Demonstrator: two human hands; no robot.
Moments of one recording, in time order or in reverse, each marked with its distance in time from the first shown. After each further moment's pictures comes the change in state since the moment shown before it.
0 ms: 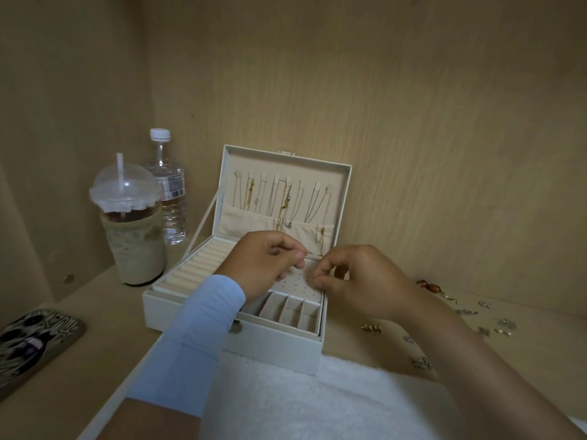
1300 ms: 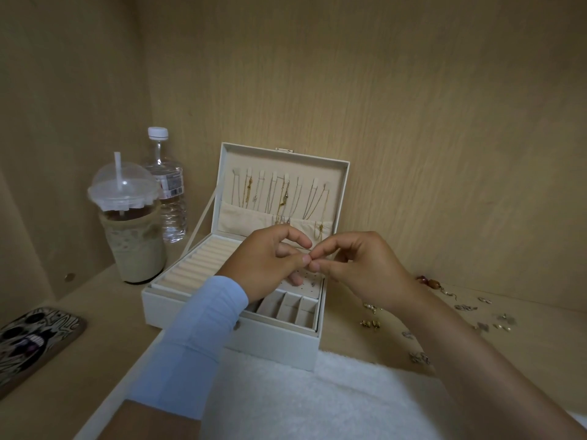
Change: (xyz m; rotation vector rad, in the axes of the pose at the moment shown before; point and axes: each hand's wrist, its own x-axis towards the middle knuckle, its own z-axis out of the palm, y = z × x) left_hand -0.006 0.008 0.007 0.060 -0.079 0.037; right_hand 0.002 -0.004 0.002 0.441 0.149 0.009
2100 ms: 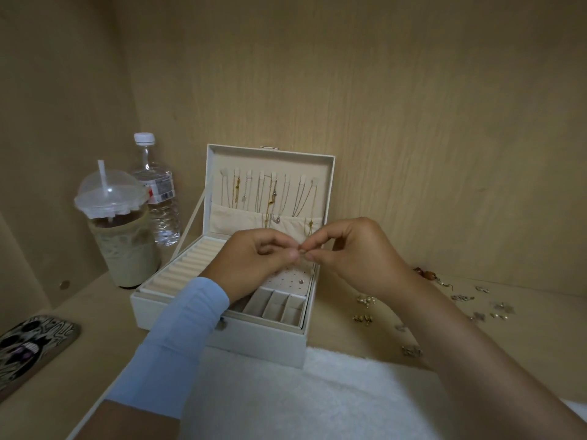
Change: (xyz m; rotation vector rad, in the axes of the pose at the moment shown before) left_hand 0.003 -0.005 0.002 -0.035 0.030 0.021; right_hand 0.000 -0.004 -0.011 -0.095 0.083 -0.030
